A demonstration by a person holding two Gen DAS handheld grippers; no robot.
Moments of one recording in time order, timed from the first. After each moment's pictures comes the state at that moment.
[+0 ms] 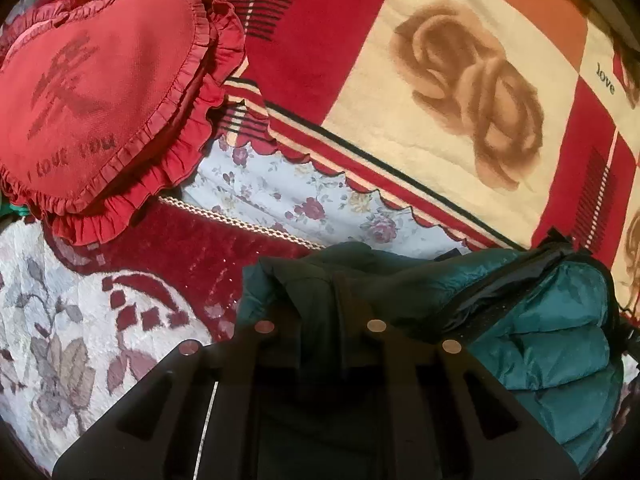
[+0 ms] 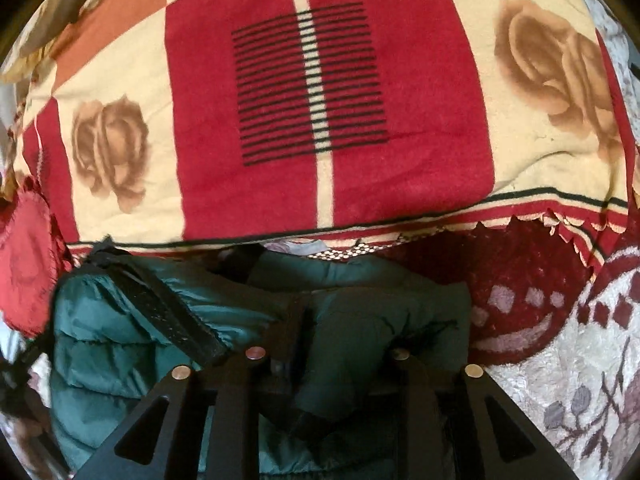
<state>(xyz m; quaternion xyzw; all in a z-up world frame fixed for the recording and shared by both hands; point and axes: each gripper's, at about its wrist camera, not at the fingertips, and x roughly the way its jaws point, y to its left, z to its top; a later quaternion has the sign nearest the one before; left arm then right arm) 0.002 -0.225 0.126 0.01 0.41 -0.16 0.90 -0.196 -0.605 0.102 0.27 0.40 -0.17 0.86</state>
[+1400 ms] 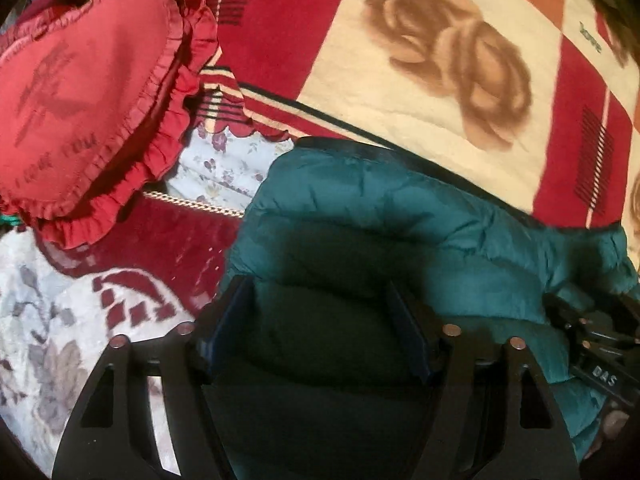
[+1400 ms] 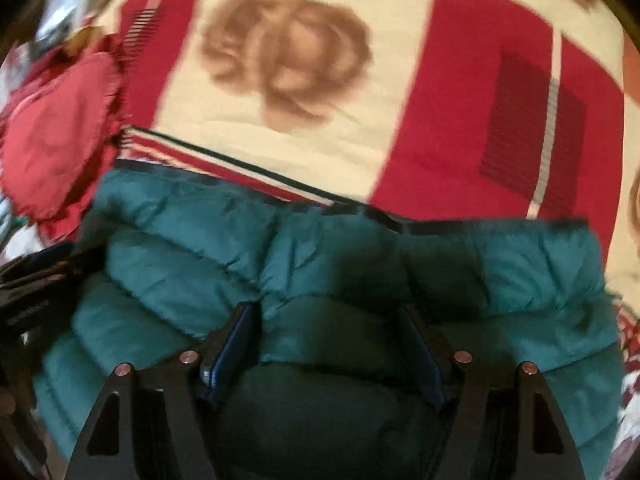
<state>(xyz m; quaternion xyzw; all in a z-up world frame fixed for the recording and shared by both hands) -0.004 -0.243 0.102 0.05 0.42 -0.17 0.89 -0.112 -0.465 0.060 0.10 0.44 -0.11 0.89</state>
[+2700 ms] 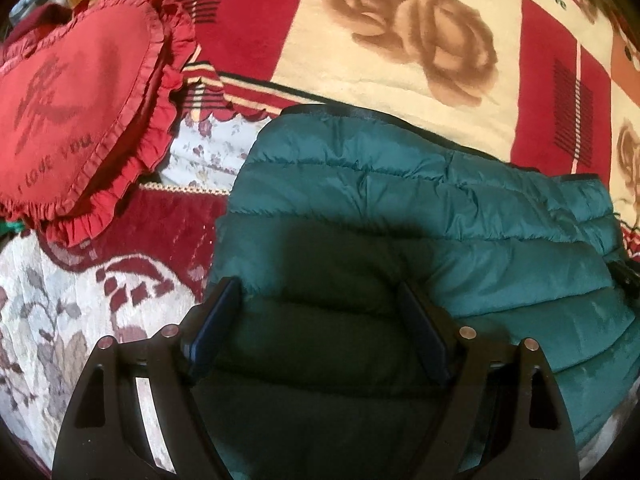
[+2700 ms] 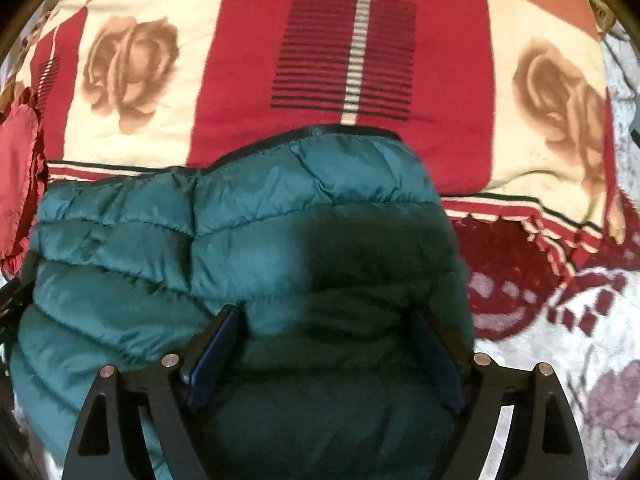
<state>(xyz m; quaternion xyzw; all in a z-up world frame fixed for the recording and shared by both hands) -0.044 -0.248 0.097 0.10 0.42 -0.19 0.88 -0.220 -0.547 0.087 0.13 0.44 -0.20 0.87</state>
